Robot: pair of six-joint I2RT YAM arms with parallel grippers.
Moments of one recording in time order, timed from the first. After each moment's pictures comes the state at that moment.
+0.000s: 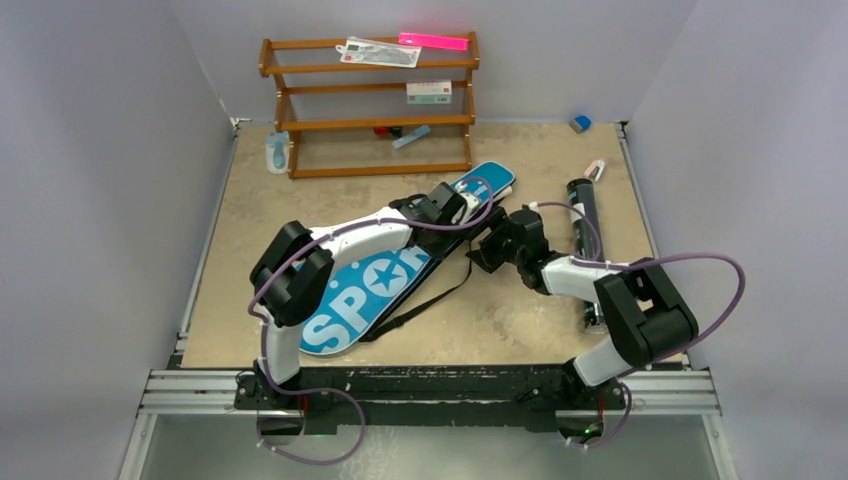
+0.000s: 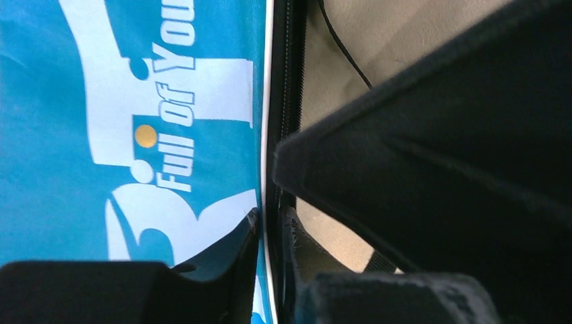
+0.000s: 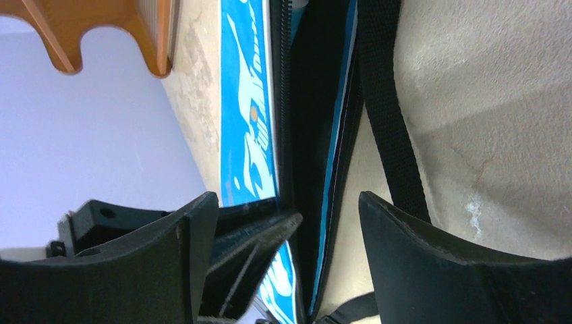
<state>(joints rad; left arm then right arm) -0.82 1.95 1.46 -0.52 -0.08 -0.10 0.42 1.52 0.58 0.36 -0.20 1.32</state>
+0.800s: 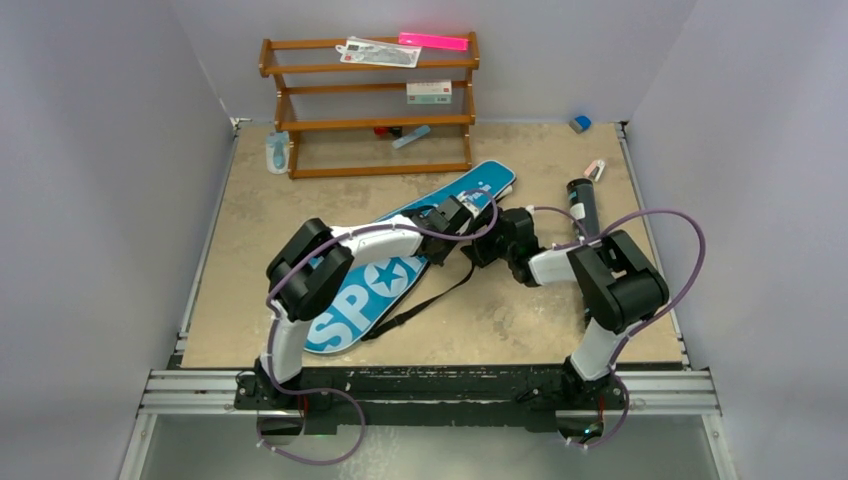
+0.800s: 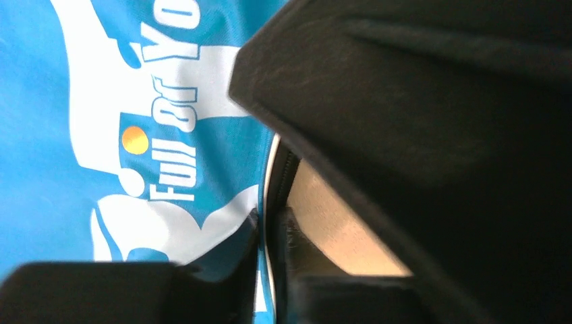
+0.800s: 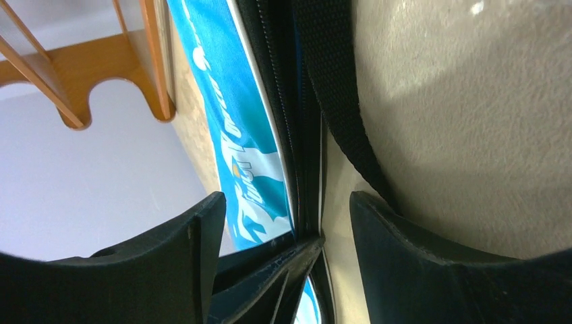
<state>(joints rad) -0.84 2.04 1.42 -0.45 -0.22 -0.11 0.42 1.74 0.63 0.51 -0.15 1.44</state>
